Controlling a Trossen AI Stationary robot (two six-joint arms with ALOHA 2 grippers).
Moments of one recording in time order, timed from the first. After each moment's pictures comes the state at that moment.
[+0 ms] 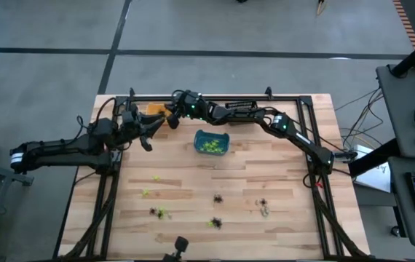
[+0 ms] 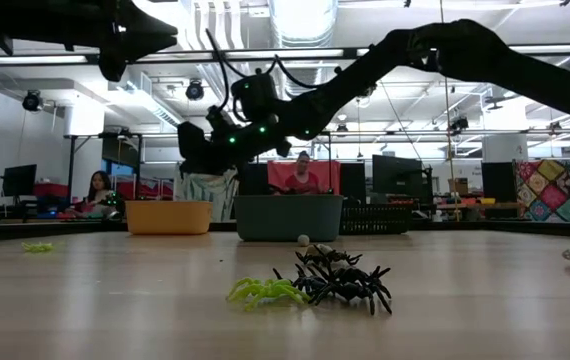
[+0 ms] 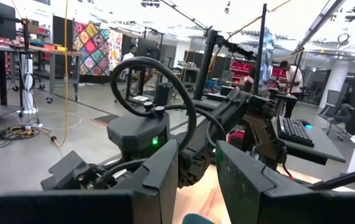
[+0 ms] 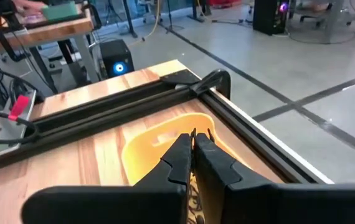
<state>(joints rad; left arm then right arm) 0.20 0.57 0.39 0.31 -0.23 -0.14 -0.37 2.52 2.01 0.31 -0.02 0.12</state>
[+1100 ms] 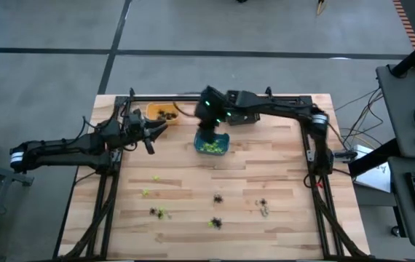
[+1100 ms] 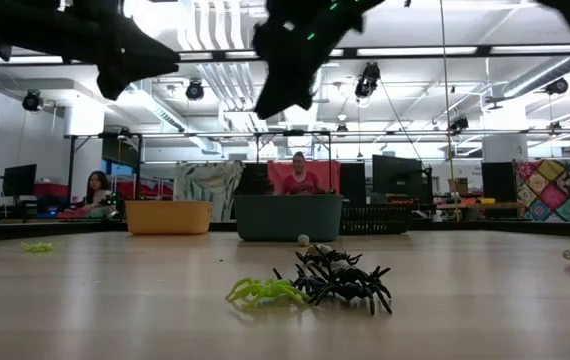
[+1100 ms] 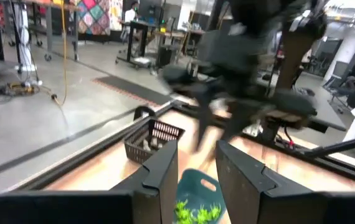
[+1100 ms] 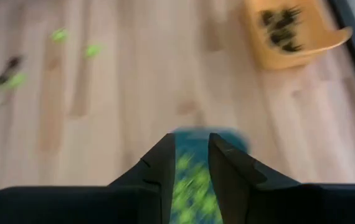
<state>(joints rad) 0.20 0.59 0.39 0.16 -0.22 -0.23 -0.28 1.96 1.83 -0.74 -0.21 -0.08</state>
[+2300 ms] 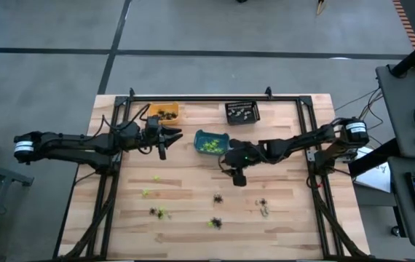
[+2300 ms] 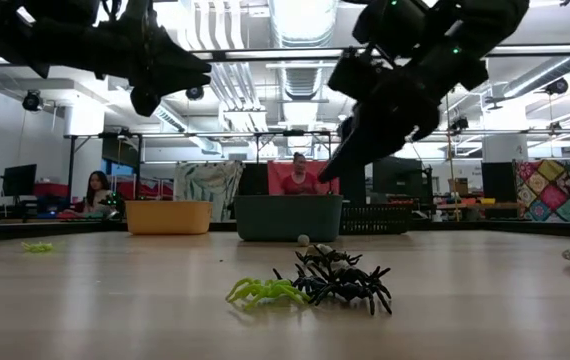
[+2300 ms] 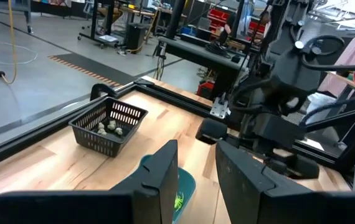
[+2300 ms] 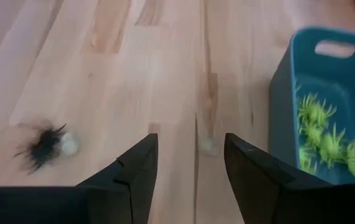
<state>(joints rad) 0.17 0.90 0.39 0.43 -0.09 -0.30 0.01 1.63 0.82 0.09 -0.04 -0.07</state>
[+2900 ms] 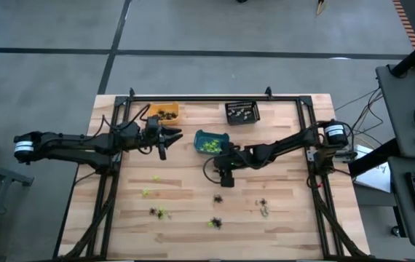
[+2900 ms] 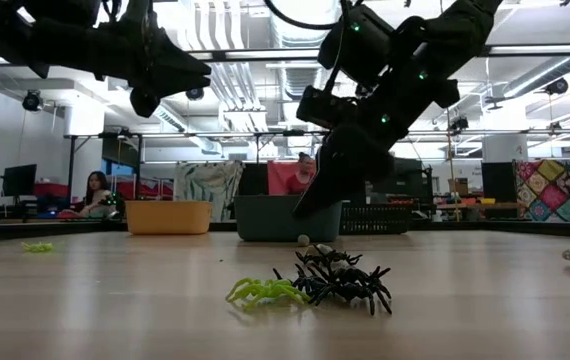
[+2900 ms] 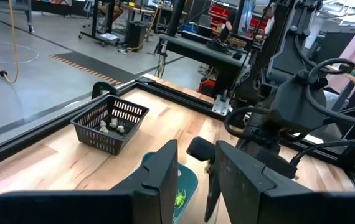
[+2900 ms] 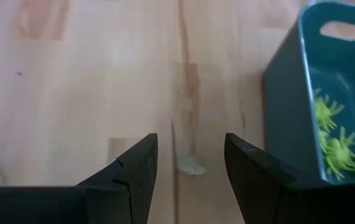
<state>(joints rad) 0.17 0.90 0.39 0.41 -0.09 -0.29 0.03 1.84 0.96 0.10 0.10 -0.04</state>
